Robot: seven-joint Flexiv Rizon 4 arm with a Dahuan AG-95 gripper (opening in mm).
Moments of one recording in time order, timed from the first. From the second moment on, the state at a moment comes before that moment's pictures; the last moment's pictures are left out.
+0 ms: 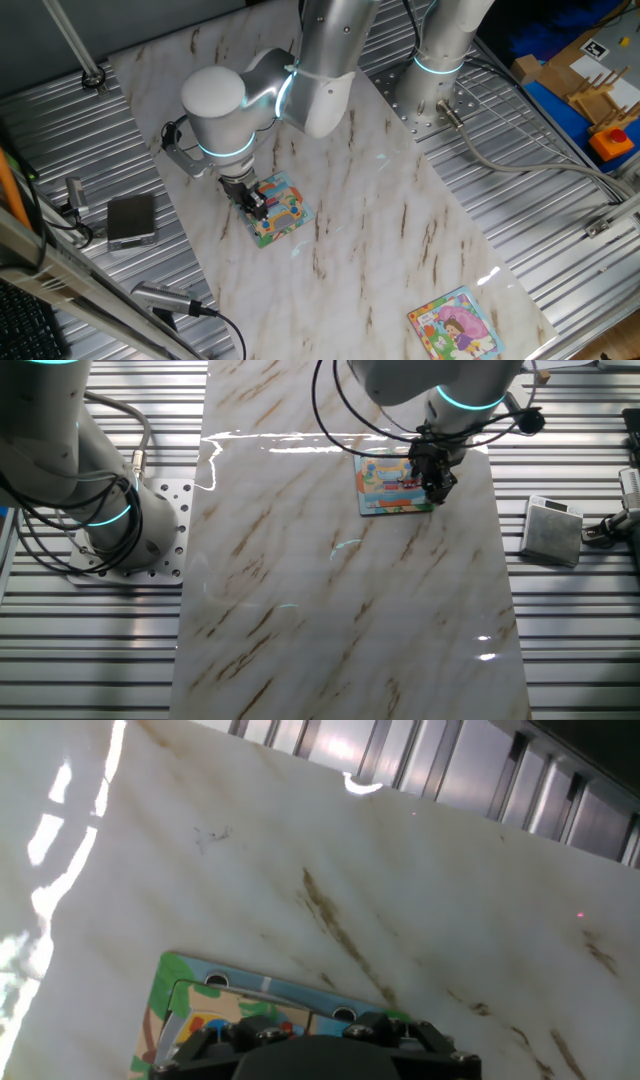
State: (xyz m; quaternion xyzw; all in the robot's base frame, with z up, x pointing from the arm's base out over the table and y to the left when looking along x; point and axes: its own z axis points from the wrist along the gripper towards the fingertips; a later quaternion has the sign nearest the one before) arm 0.556 0.093 0.008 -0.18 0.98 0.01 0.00
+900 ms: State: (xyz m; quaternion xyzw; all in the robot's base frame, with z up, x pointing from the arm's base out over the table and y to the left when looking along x) arm 0.557 0.099 0.012 -0.17 0.99 0.01 0.00
